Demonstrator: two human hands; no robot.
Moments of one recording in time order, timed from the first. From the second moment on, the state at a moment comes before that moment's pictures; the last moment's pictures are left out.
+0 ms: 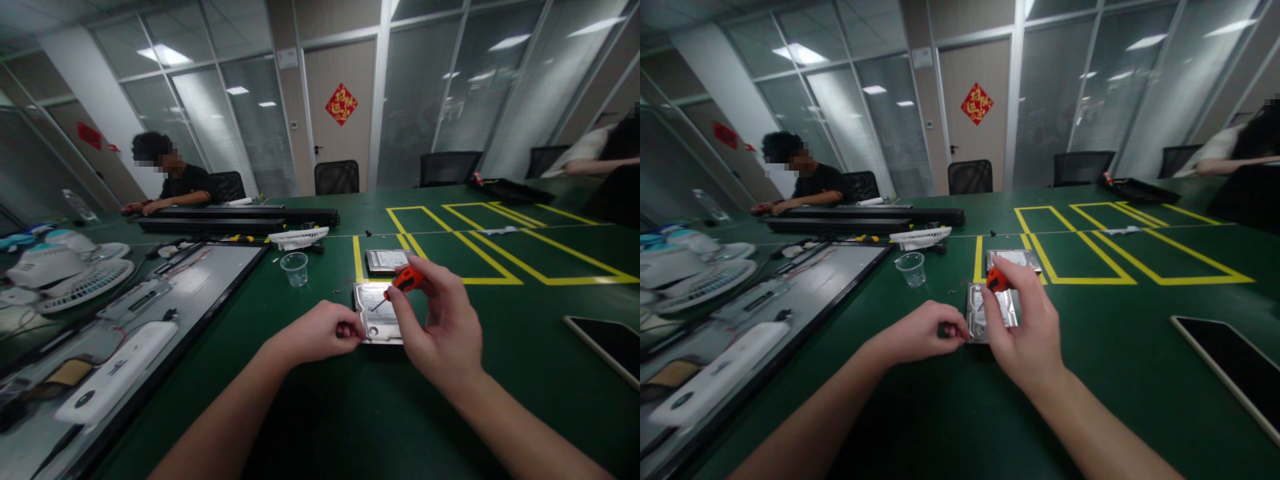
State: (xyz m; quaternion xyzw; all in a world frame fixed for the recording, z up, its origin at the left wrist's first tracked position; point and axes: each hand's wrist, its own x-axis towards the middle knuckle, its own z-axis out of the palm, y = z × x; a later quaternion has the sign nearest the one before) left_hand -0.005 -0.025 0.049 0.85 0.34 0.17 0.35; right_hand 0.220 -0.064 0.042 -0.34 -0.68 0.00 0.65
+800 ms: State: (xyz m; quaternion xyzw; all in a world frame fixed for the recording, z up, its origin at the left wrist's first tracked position) left_hand -0.007 -0.021 0.042 0.89 0.29 0.18 0.30; right_hand 0.219 -0.065 0.044 -0.34 -0.68 0.00 0.65
